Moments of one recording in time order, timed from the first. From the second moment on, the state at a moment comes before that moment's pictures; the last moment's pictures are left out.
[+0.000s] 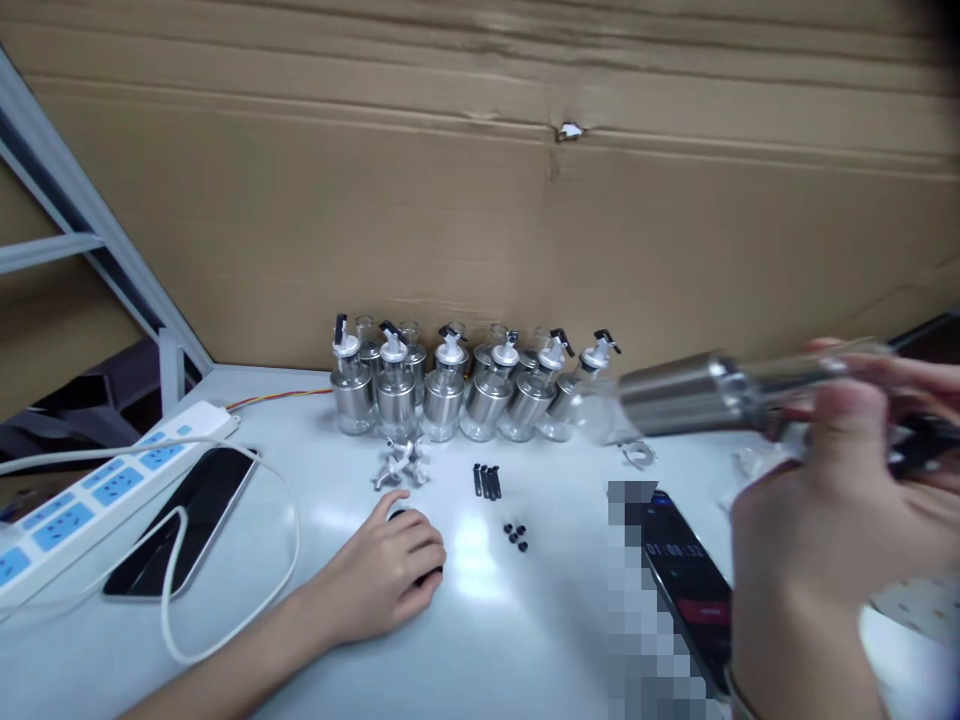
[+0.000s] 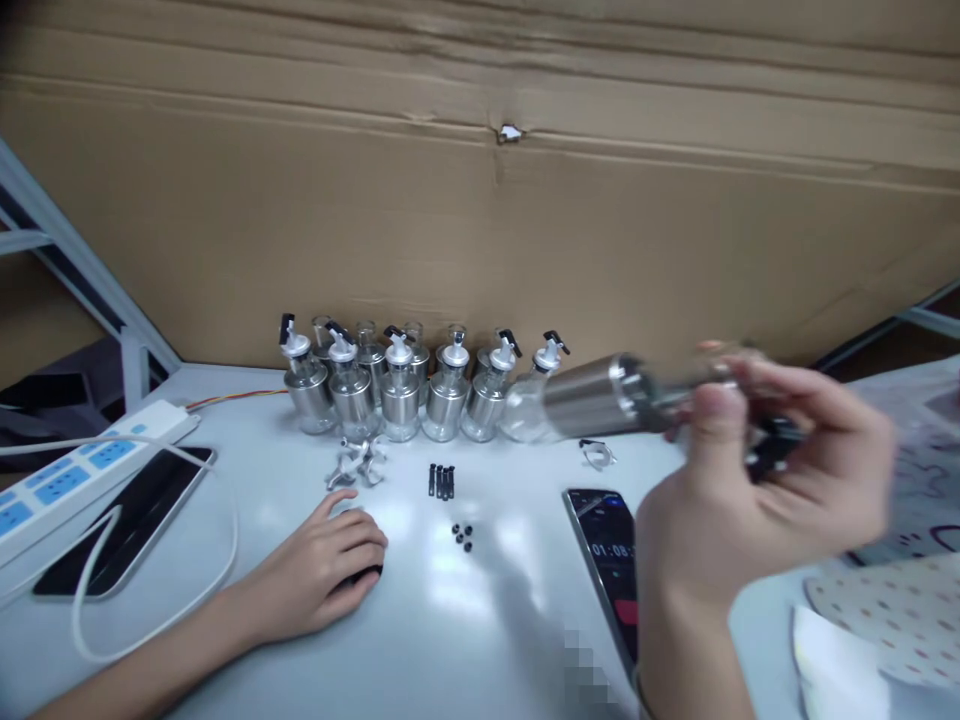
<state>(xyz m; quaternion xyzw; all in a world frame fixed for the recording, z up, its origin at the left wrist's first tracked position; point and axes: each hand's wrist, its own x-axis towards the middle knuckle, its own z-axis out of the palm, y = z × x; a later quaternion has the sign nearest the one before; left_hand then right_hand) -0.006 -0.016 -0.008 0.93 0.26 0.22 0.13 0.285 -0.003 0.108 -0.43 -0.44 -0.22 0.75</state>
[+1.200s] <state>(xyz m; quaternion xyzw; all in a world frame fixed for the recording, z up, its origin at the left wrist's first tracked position) 0.004 -0.026 -0.024 0.94 0.31 0.15 0.03 0.230 0.013 0.024 -0.40 -0.43 0.49 0.65</state>
